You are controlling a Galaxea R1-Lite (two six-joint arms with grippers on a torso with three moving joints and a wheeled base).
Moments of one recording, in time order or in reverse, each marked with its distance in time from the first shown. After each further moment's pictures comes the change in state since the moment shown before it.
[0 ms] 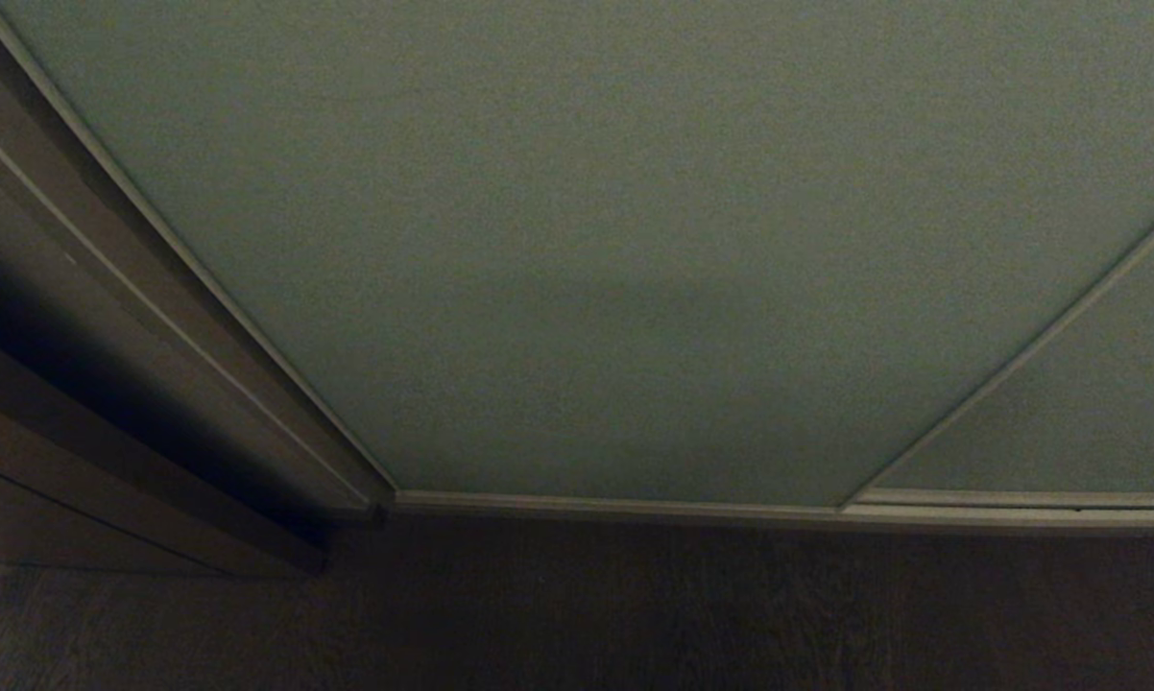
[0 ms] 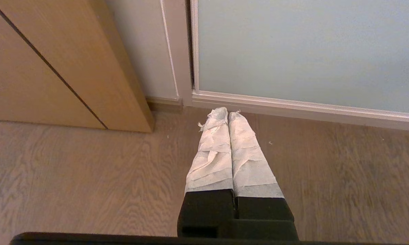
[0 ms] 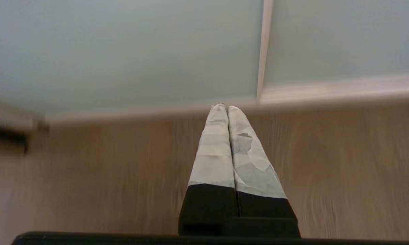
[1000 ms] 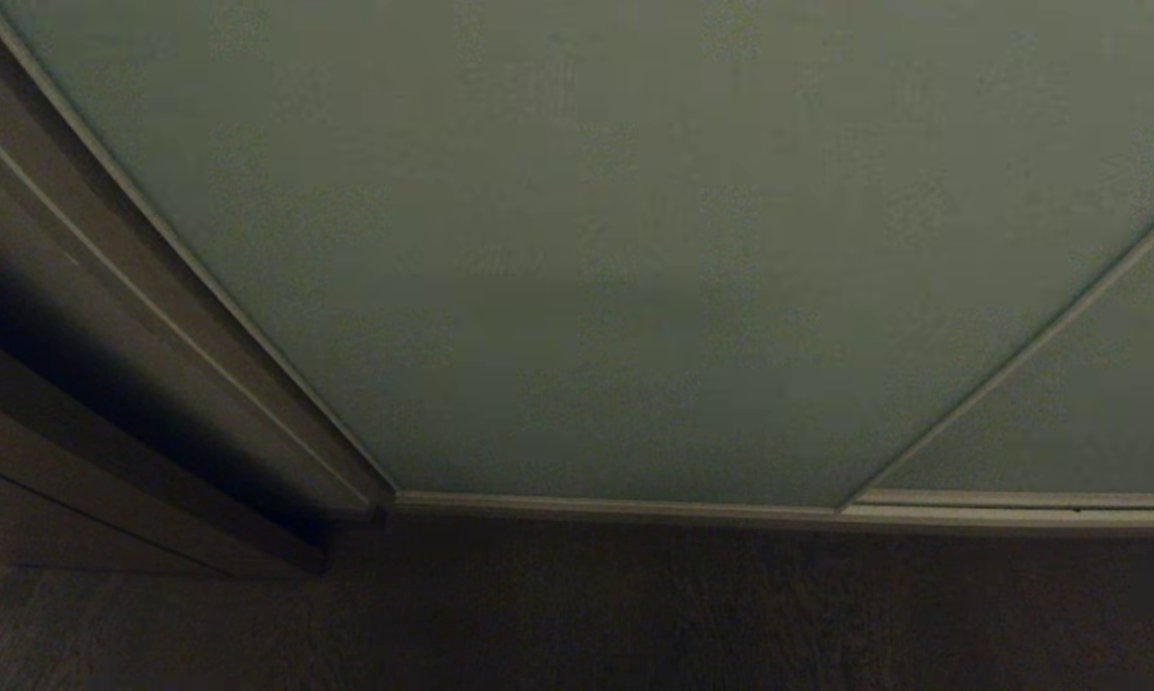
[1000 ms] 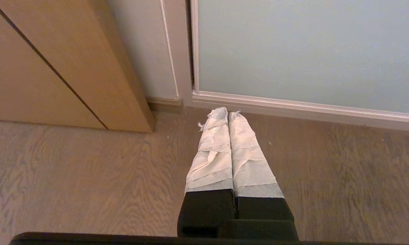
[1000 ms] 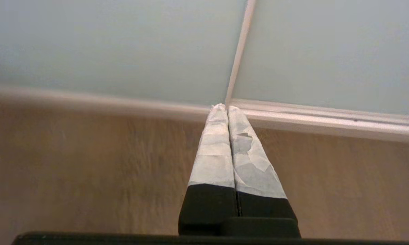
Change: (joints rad) left arm 0.000 0.000 0.000 0.000 0.000 0.000; right arm 0.209 -0.628 0.330 0.129 -0.241 -0.212
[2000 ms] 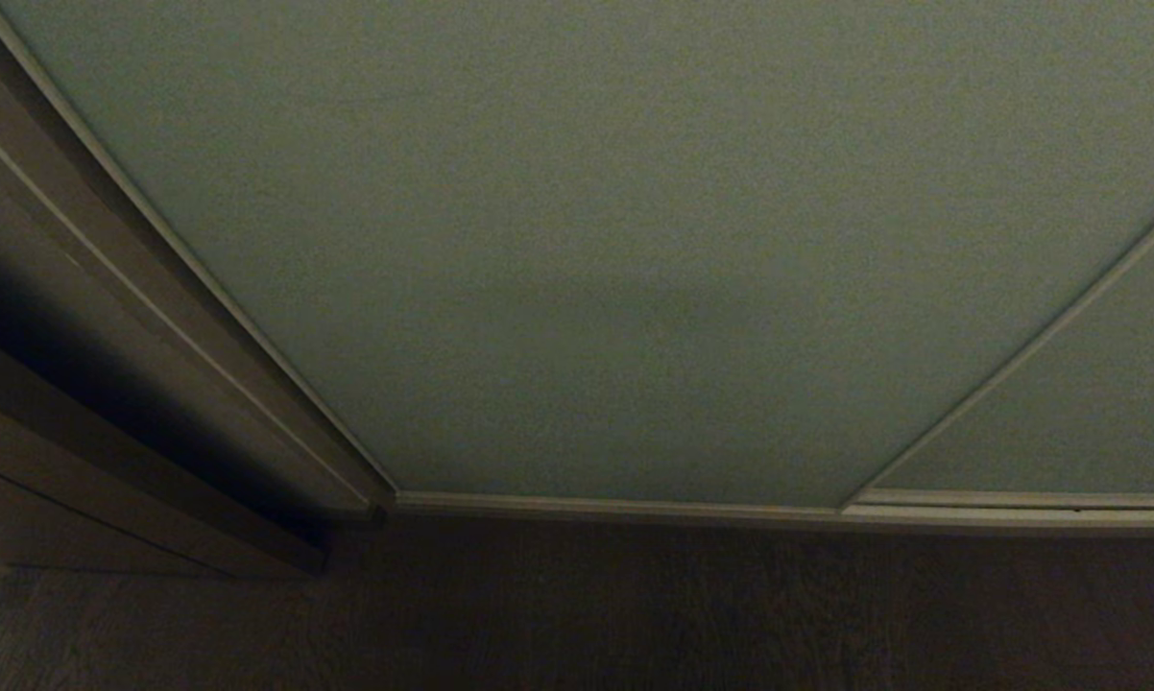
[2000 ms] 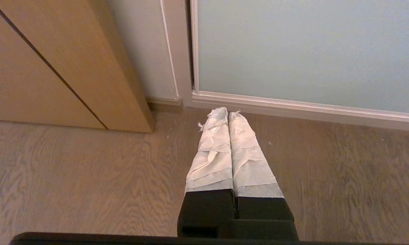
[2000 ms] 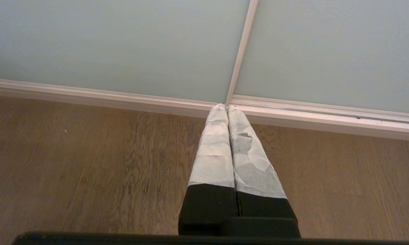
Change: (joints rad) left arm 0.000 0.000 0.000 0.000 0.000 -0.001; right arm 0.000 -0.003 0.005 0.030 0.012 0.008
